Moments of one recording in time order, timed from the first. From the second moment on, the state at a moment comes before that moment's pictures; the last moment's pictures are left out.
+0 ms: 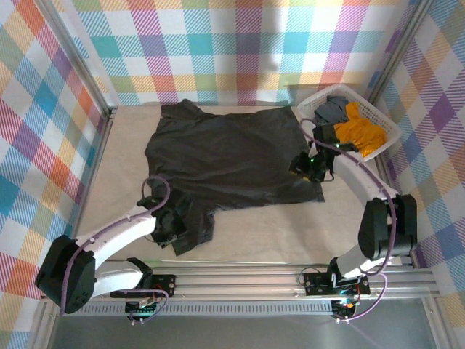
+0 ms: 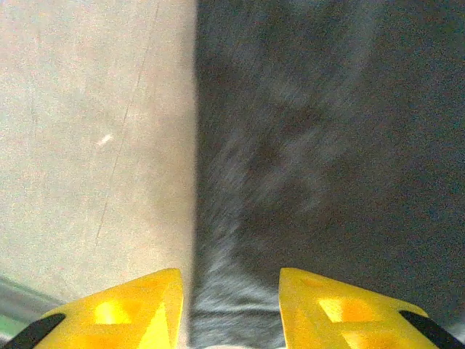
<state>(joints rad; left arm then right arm) -0.59 1.18 0.61 -0.97 -0.07 -1.14 0.18 1.51 1.12 -0.78 -0.29 0.54</state>
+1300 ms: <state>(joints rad) -0.70 0.71 0.48 -1.02 -0.26 -1.44 -0.04 1.53 0.77 -0.55 -0.16 0.74</state>
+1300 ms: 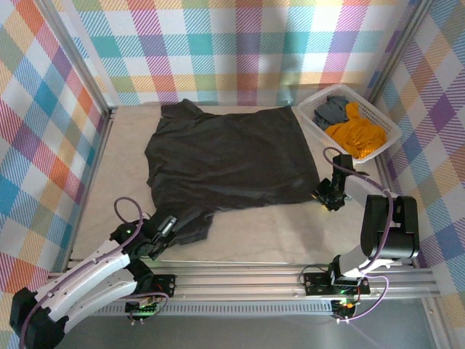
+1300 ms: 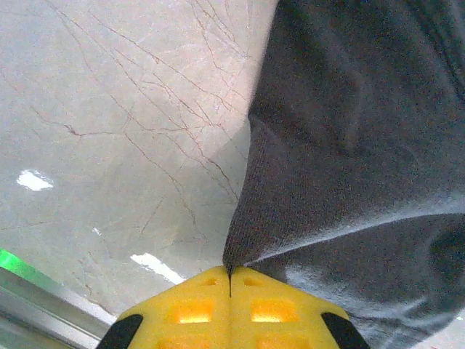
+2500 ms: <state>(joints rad) -0.70 0.45 0.66 -1.37 -0.29 -1.49 0.31 0.98 0.61 -0.81 -0.09 0.88</state>
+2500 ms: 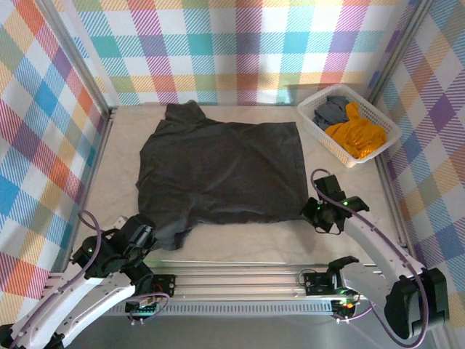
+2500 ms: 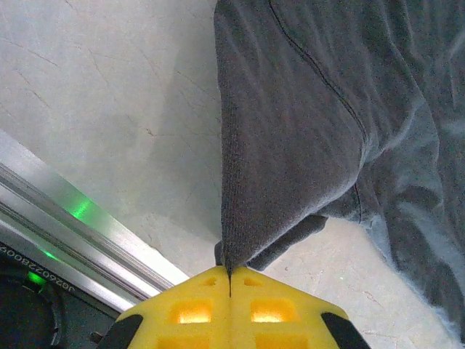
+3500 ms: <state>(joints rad) -0.08 1.58 1.44 -0.94 -0.02 -0.89 0.13 1.72 1.26 -0.76 -0.19 0.77</state>
